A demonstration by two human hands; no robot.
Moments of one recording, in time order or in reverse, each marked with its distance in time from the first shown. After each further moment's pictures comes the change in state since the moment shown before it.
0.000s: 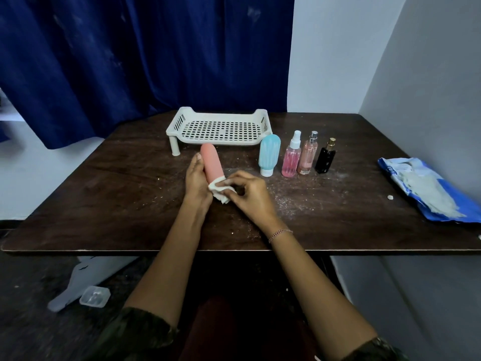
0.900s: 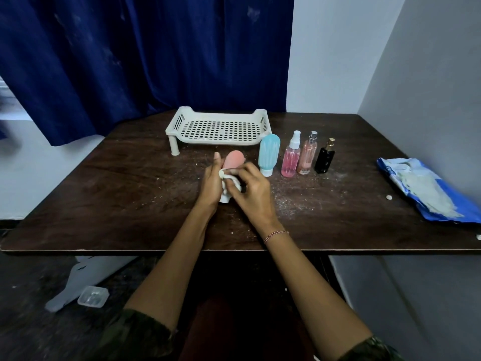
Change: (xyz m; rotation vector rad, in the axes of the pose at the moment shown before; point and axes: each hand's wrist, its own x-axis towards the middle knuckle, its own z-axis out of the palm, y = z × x) left_hand -0.010 -0.015 0.004 0.508 -0.230 0.118; right_hand -0.001 -0.008 0.004 -0.139 0.247 -0.081
